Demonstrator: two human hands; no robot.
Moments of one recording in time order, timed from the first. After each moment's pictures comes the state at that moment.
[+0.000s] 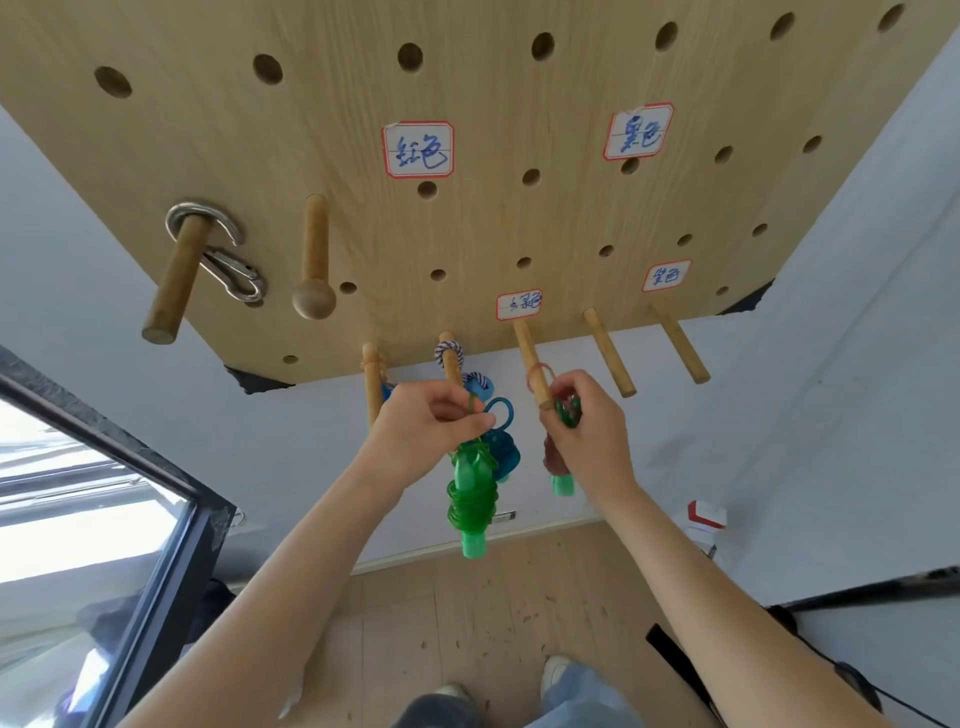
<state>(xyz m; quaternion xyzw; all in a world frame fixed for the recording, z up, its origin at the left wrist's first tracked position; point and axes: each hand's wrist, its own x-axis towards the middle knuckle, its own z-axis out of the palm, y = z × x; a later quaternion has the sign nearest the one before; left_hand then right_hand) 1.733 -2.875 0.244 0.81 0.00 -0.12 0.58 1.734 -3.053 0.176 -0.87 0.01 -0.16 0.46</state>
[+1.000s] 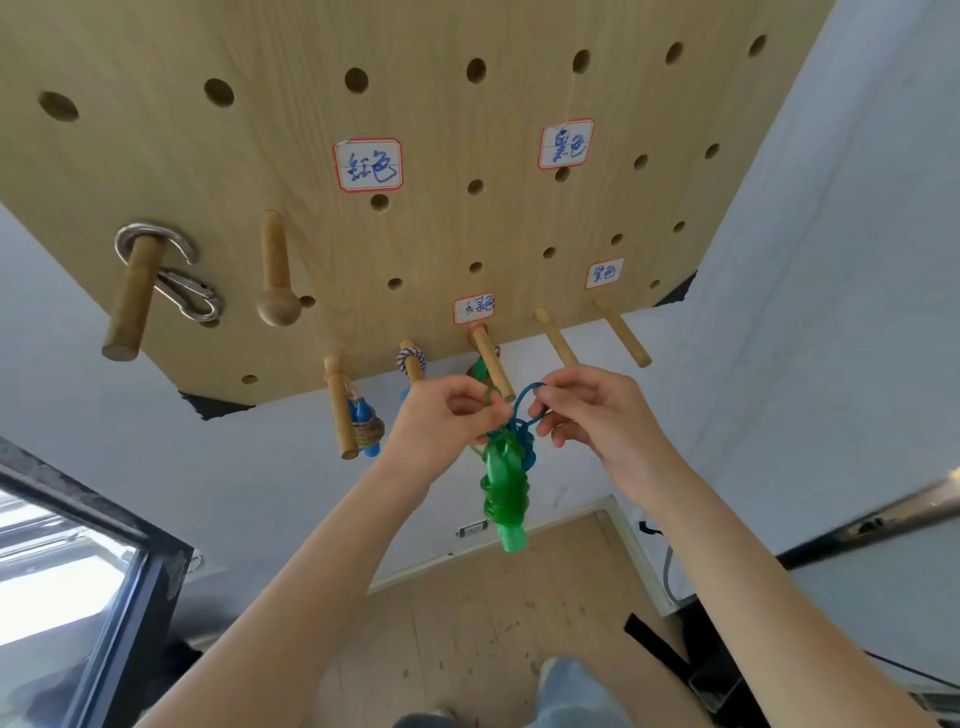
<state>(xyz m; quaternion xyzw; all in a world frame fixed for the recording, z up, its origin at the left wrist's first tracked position) 1.723 -2.911 0.252 0.77 -0.08 -0.14 0.62 1.688 -3.078 0.252 -0.67 0.06 0.01 0.74</state>
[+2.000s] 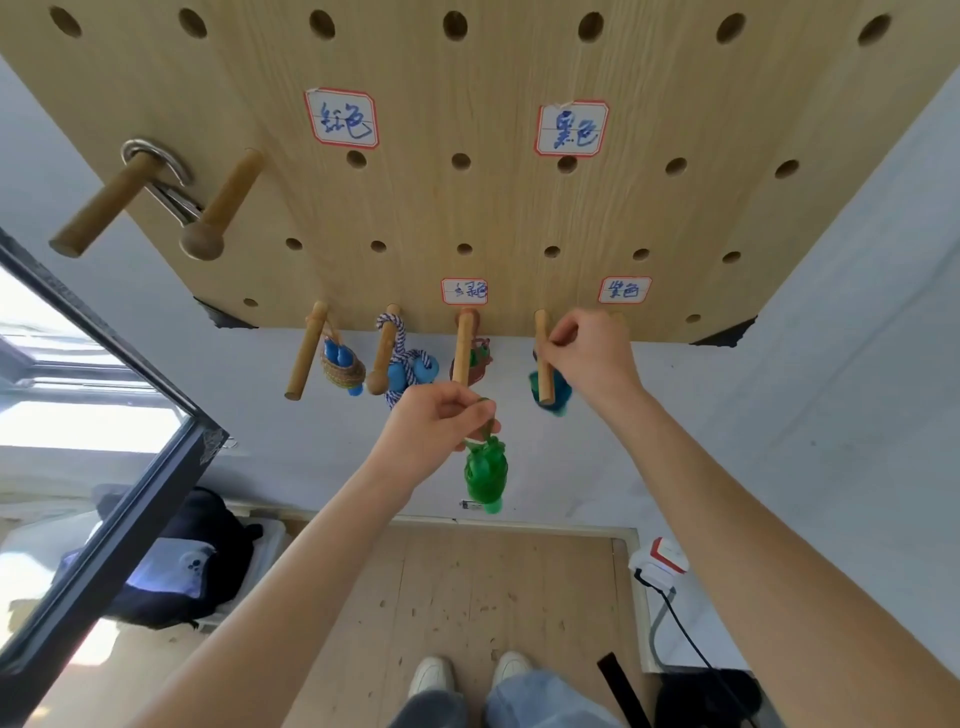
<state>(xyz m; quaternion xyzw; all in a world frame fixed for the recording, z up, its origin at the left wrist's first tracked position) 1.712 -2.987 0.235 0.79 0.09 -0.07 0.61 1.808 -3.141 0.235 -0.92 -0.03 0.00 0.40</state>
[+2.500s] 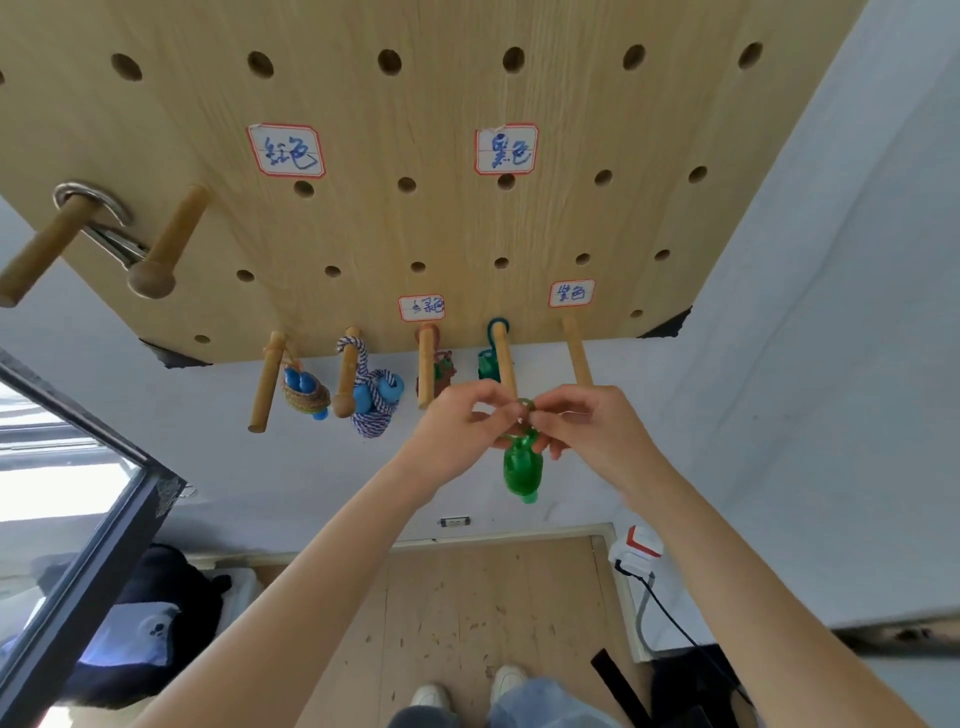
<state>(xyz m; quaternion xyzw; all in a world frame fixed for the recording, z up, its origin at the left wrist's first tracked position) 1.722 -3.025 0.246 0.80 -0.05 -0.11 0.58 1.721 -3.181 0.248 -0.79 -0.04 0.12 0.60</state>
